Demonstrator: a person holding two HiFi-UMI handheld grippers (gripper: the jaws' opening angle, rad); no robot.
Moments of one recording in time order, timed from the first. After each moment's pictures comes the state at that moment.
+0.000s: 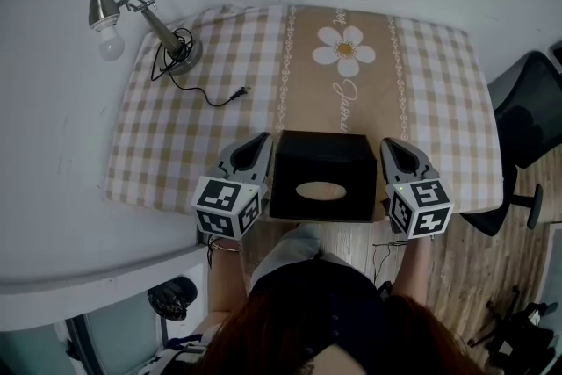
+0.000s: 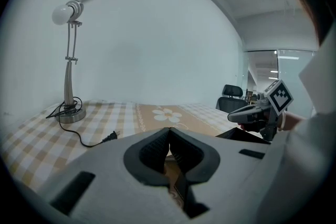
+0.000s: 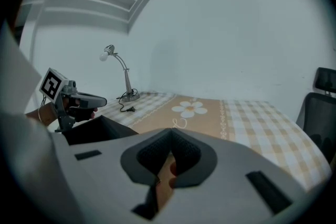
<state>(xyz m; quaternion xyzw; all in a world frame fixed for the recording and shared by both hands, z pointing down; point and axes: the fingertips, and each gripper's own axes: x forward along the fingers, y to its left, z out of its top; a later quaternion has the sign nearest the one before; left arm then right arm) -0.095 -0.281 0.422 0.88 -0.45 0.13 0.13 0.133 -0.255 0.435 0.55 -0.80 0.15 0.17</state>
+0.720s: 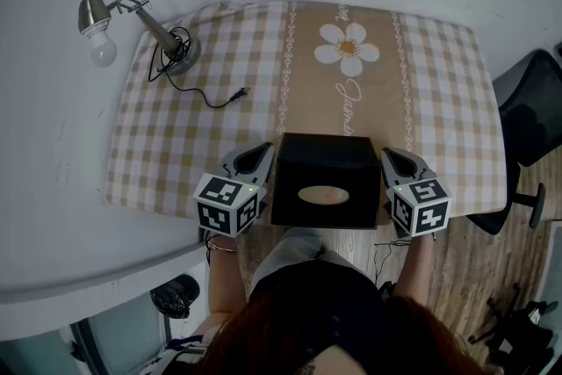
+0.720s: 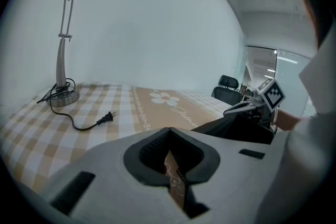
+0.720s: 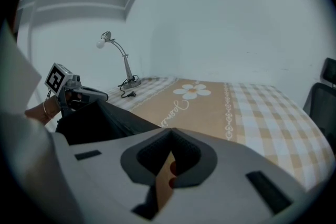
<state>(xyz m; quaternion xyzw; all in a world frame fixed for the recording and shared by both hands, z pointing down) -0.096 -0.282 0.468 0.88 -0.40 0.18 0.18 0.134 -0.254 0.484 0.52 -0.80 0.21 0.23</state>
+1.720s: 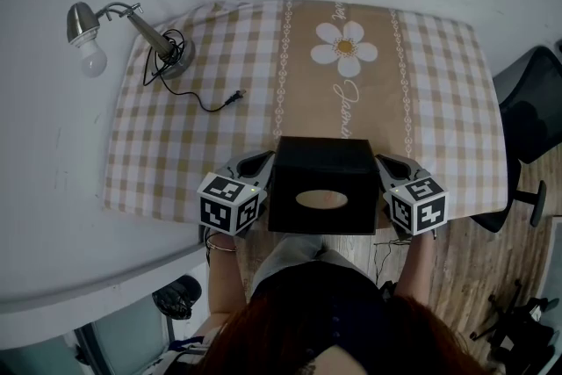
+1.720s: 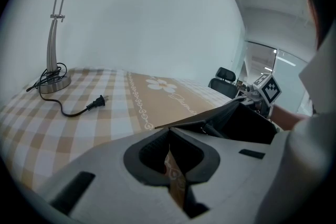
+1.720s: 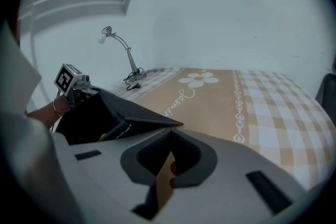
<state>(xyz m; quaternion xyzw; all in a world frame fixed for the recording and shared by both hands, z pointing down) -0.088 -0.280 0.502 0.87 -0.37 0.23 0.23 0.127 -0.250 0.510 0.47 -0.81 0.25 0.25</state>
